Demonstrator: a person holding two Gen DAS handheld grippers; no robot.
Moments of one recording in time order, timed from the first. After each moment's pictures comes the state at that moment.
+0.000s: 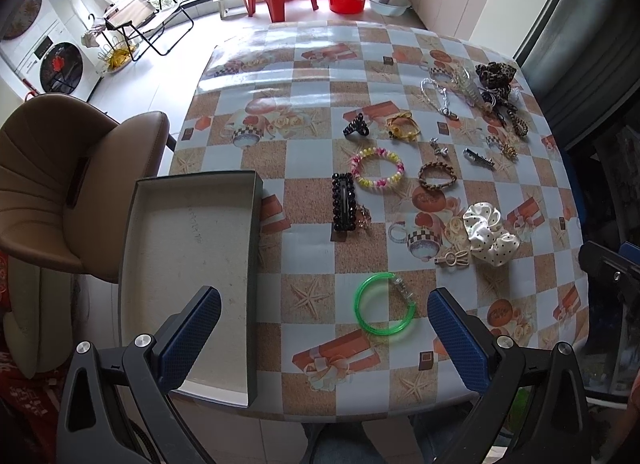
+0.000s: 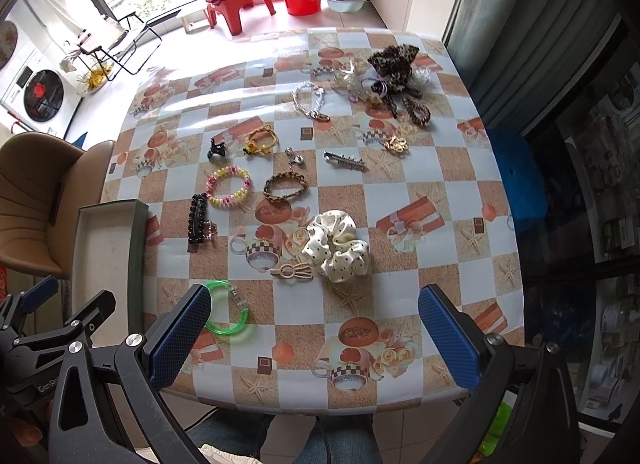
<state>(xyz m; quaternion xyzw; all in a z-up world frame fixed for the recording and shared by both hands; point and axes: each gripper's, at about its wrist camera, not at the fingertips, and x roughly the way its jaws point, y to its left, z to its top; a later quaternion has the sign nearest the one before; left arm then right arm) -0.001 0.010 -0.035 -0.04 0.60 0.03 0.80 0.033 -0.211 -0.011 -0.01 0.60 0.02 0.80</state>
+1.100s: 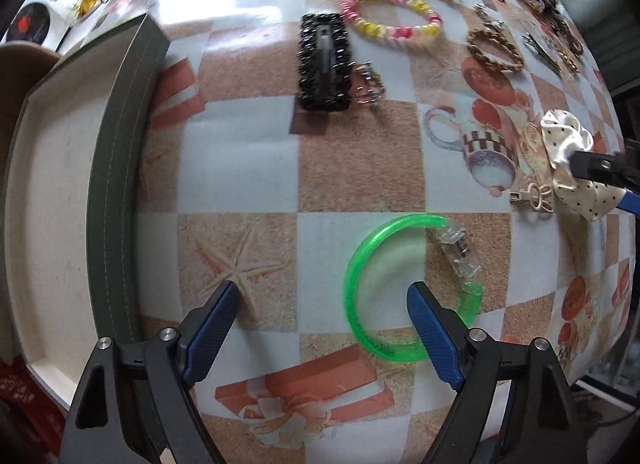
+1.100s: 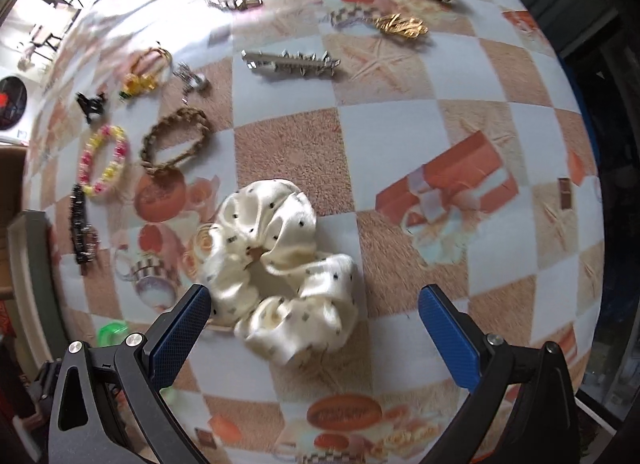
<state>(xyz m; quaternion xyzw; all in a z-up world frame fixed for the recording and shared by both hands) -0.013 -0.003 -0.185 -0.05 0.69 0.02 0.72 0.114 -0.249 -0.201 0.04 0.69 0.01 0.72</state>
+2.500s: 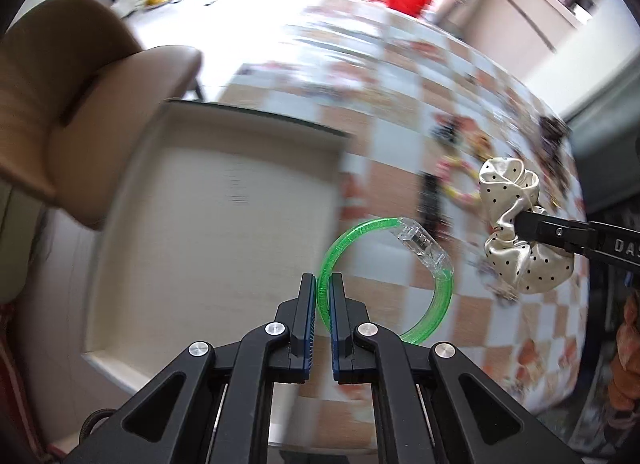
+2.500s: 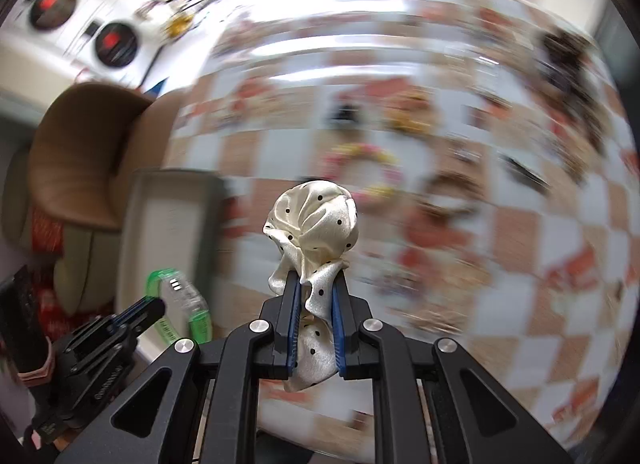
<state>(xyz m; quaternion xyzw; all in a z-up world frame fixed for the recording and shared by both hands) -0.046 0.149 -0.069 -0.15 0.59 0.10 0.79 0.096 -0.065 -0.101 0.01 0.64 0.24 0.73</state>
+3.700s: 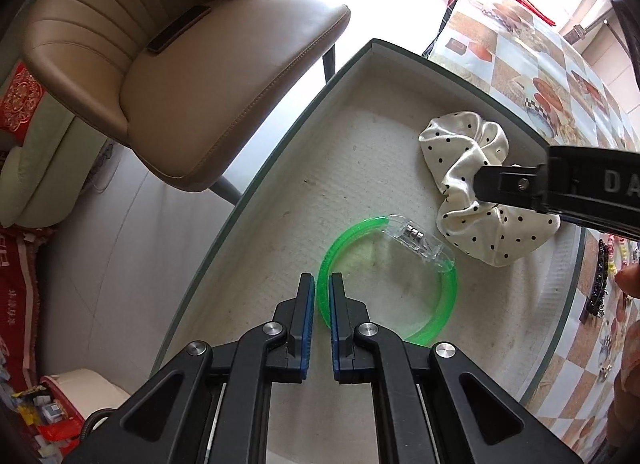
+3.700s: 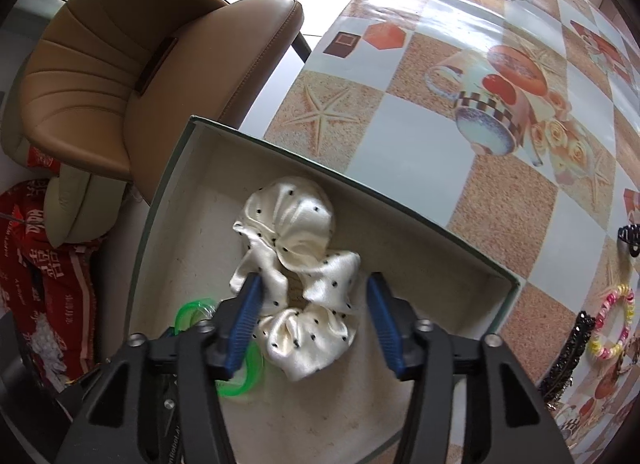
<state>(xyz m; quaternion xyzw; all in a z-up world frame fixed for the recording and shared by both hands) -0.052 0.267 -0.148 -0.18 0.61 0.26 0.73 0.121 0.162 -0.202 -0.09 0.67 0.30 0.67</state>
